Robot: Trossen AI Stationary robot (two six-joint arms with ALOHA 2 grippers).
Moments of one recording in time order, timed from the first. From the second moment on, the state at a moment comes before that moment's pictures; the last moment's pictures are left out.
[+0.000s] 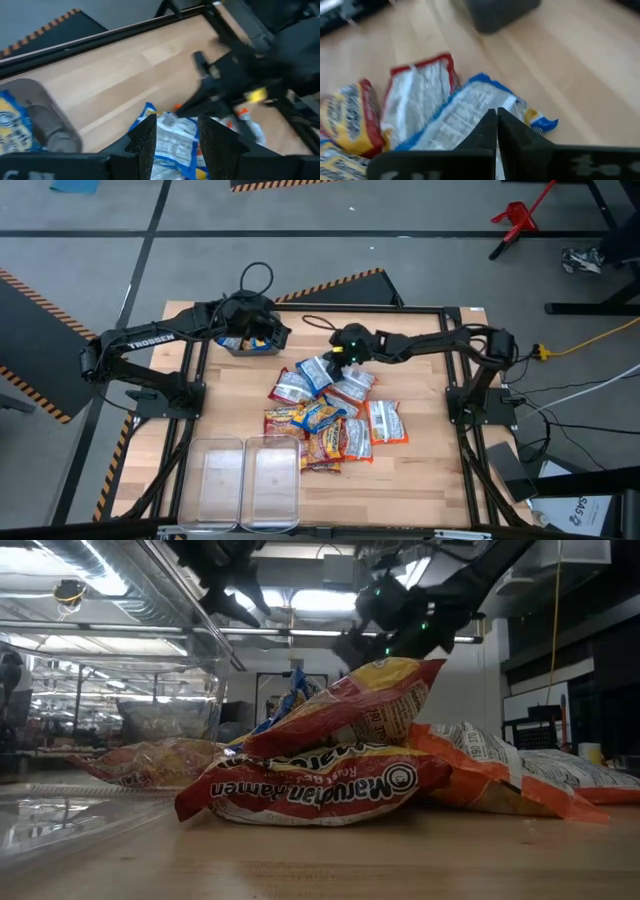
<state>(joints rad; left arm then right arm) 0.39 1.20 1.11 -0.54 -0.09 -0.65 -0.29 1.77 1.01 0.11 -0.07 0.28</state>
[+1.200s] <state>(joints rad) 0.33 1.32 1.11 -0.53 -0.09 -0.60 -0.32 1.95 1.02 0.08 -0.21 0.29</state>
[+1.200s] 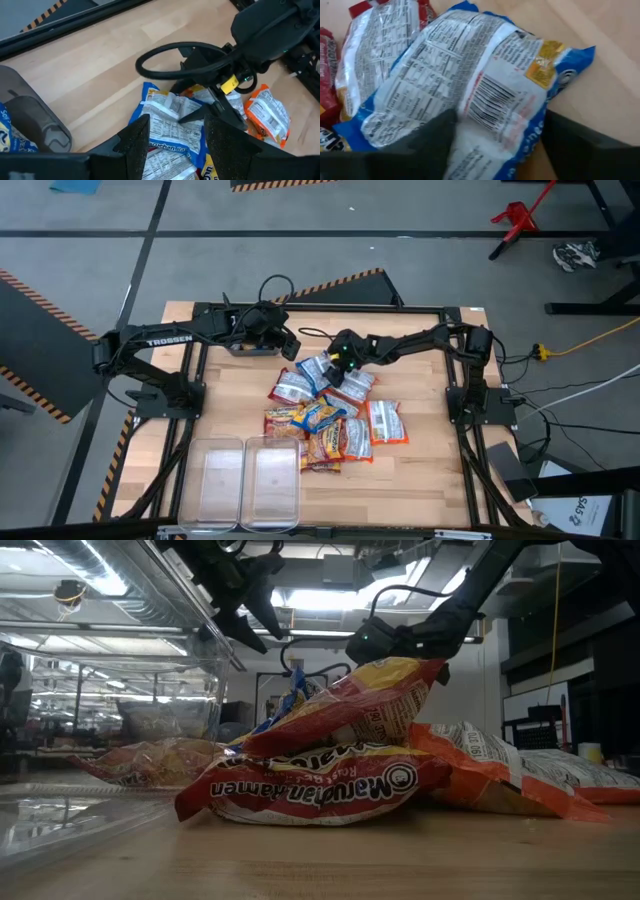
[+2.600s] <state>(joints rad) 0.40 1.29 1.11 -0.23 0.02 -0.65 -0.38 1.39 1.02 0.05 0.09 0.20</state>
